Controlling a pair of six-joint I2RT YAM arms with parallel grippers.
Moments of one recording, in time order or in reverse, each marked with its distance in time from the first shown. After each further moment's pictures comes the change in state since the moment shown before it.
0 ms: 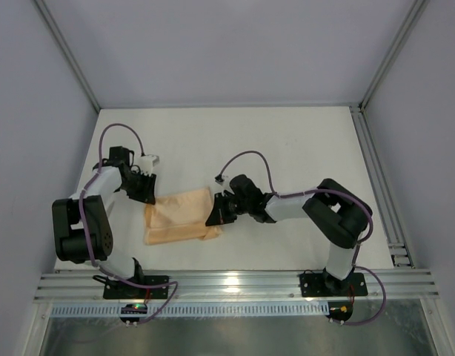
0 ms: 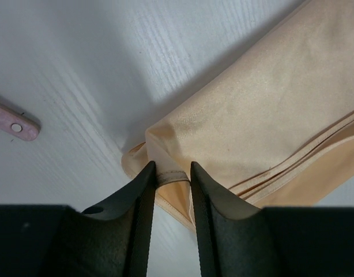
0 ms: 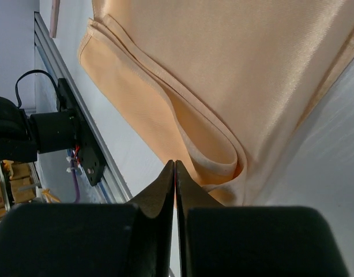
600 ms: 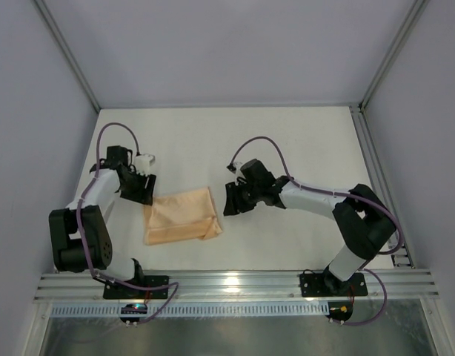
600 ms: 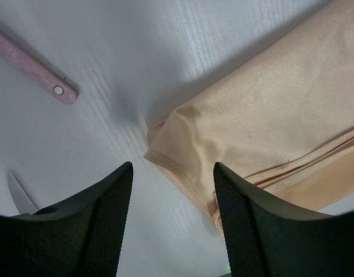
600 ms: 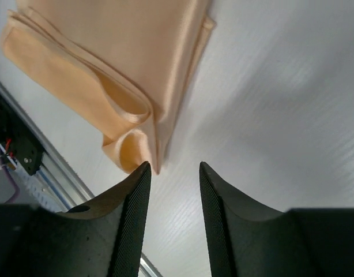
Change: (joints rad) left arm -0.003 -0.089 -0.008 -0.032 -0.107 -0.023; right arm -0.116 -0.154 0.108 -0.508 0.132 -0.288
